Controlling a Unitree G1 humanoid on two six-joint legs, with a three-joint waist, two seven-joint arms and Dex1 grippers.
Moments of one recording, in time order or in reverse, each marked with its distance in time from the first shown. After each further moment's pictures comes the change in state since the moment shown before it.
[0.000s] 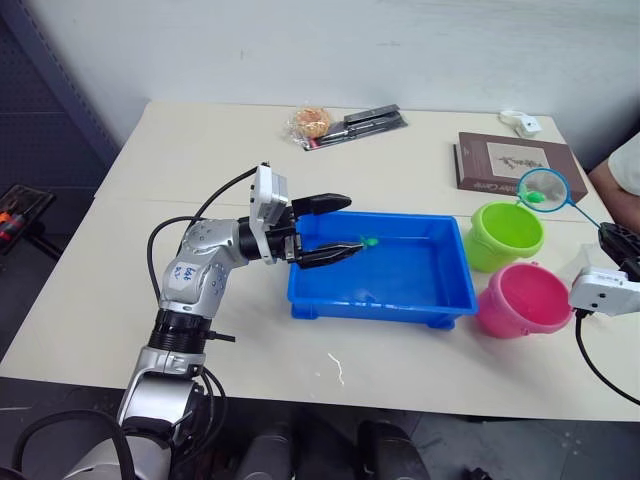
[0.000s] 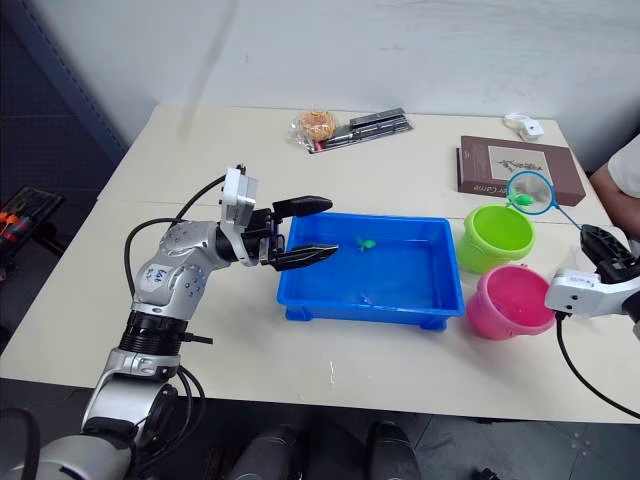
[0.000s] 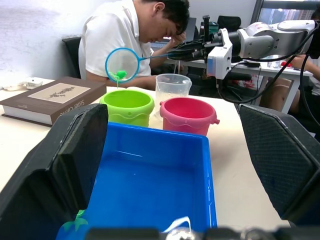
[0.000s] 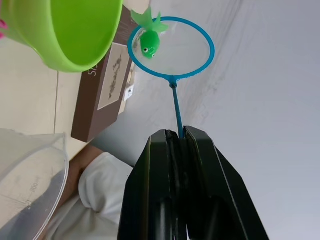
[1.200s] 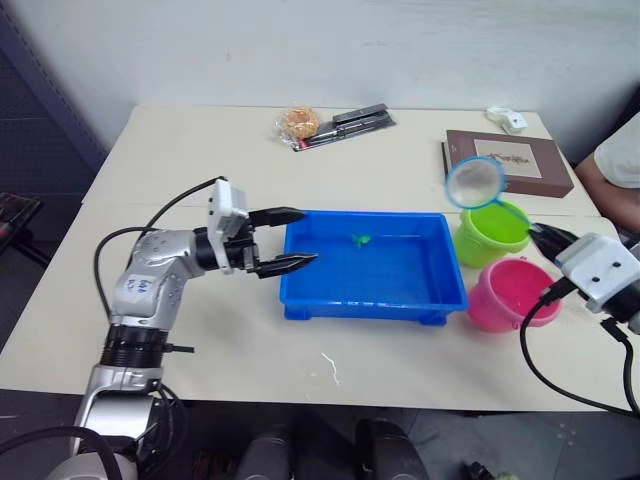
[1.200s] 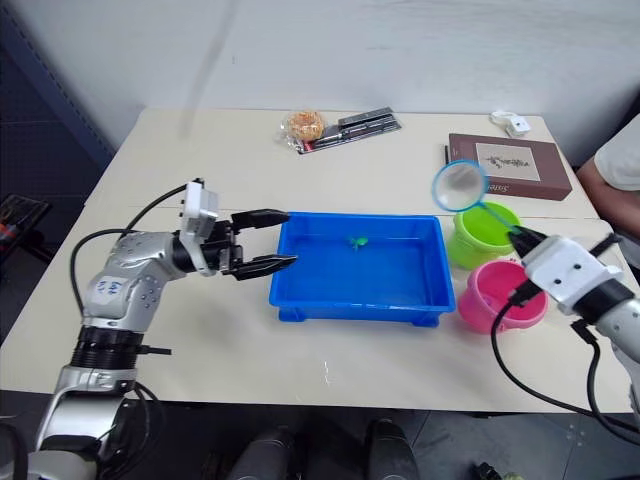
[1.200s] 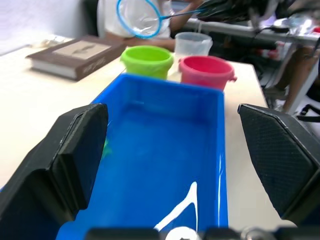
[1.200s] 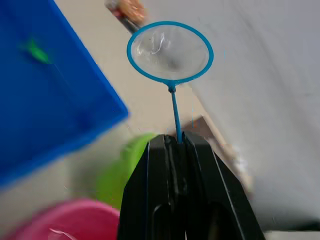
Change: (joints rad) left arm 0.127 0.231 0.073 -0.051 -0.002 0.017 -0.023; right arm -0.092 0.186 0.013 -0.431 1.026 0.448 0.563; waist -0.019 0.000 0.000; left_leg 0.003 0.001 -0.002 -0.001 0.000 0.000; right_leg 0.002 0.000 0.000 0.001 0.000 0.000
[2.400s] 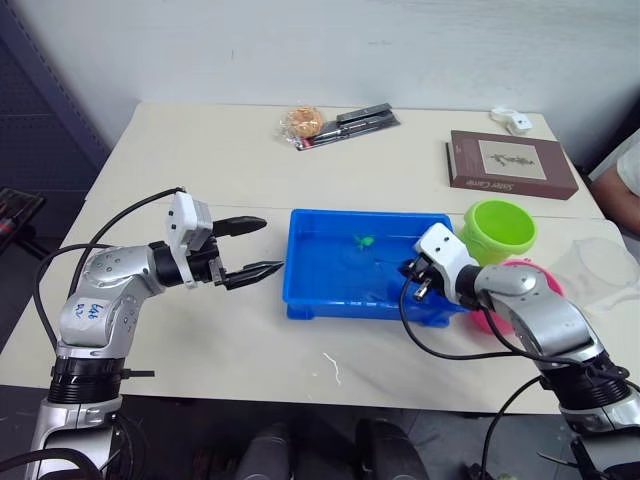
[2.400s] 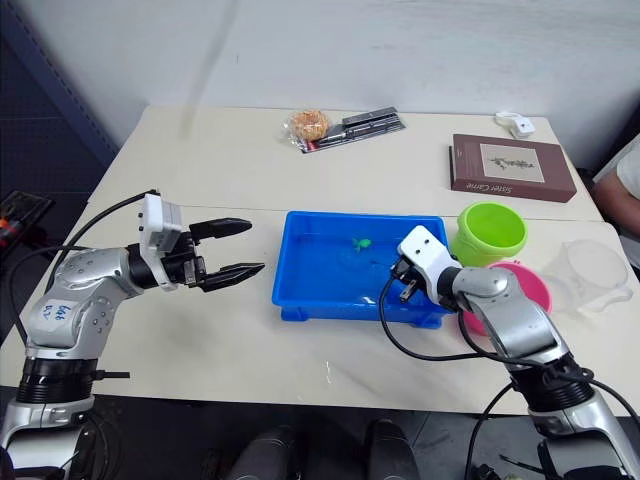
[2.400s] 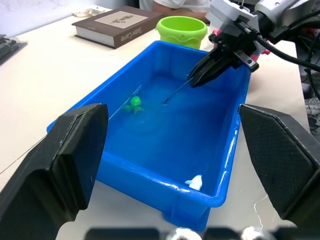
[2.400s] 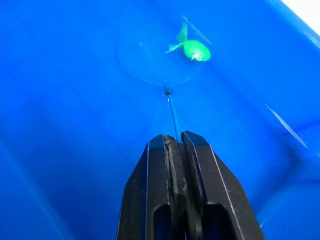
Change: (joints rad) left arm 0.156 0.094 0.086 -0.186 -0.020 0.079 0.106; right arm -0.497 0.246 0.524 0.156 -0.119 0.536 0.037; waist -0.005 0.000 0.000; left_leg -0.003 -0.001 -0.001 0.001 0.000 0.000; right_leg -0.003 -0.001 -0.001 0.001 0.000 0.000
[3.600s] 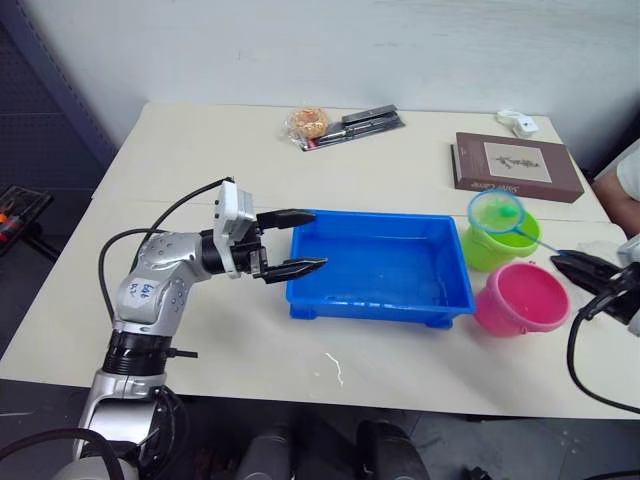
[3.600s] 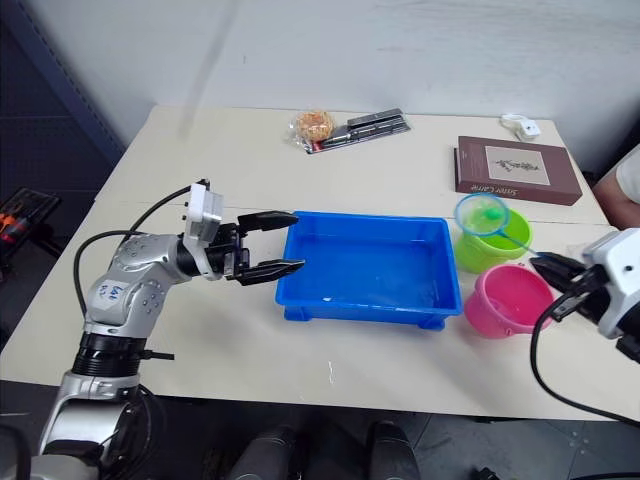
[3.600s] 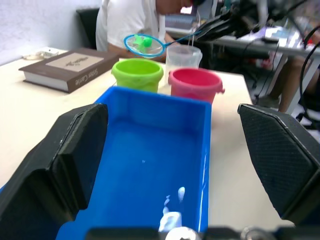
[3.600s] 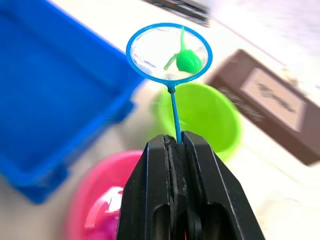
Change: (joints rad) left arm -0.171 -0.185 -0.119 0.093 -0.024 -0.017 -0.058; right arm 0.512 -0.157 -0.859 -0.071 0.153 -0.231 0.190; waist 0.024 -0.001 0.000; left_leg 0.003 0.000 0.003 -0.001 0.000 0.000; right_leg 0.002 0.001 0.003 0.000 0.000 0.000
